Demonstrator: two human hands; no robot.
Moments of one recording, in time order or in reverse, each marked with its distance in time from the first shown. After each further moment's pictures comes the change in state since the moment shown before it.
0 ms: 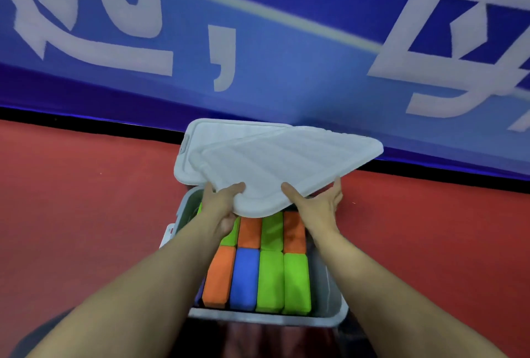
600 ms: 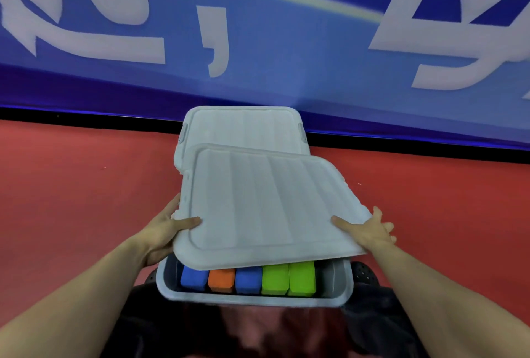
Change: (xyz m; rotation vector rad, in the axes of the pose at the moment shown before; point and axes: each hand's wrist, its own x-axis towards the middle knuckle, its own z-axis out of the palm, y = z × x) left_hand -0.015 0.029 -0.128 0.562 -0.216 -0.179; right_hand 0.043 0.119 -0.099 -0.582 -0.096 0.492
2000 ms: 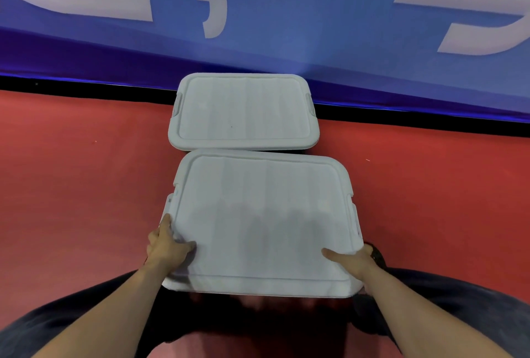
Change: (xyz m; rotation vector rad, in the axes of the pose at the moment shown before) left_hand 0.048 -0.111 -0.030 0.747 0.480 -0.309; right_hand 0.008 0.074 0.095 0.109 -0.283 0.168
